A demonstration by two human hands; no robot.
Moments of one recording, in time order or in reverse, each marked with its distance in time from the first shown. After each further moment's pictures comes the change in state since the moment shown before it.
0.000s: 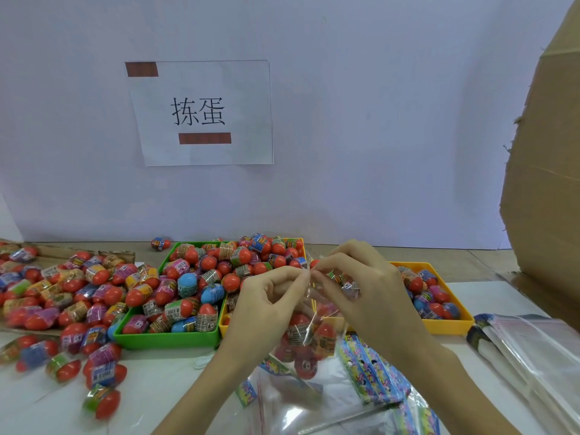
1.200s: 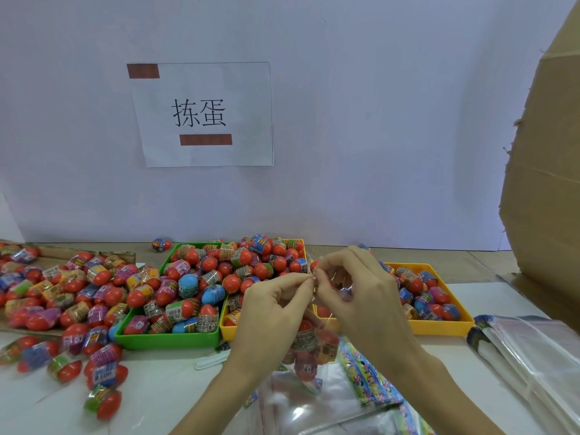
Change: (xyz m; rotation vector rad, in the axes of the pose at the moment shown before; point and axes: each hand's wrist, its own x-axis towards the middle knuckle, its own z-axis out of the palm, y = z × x) left_hand -0.004 -0.001 0.011 0.096 0.064 0.061; right_hand -0.002 -0.017 0.009 0.046 0.078 0.147
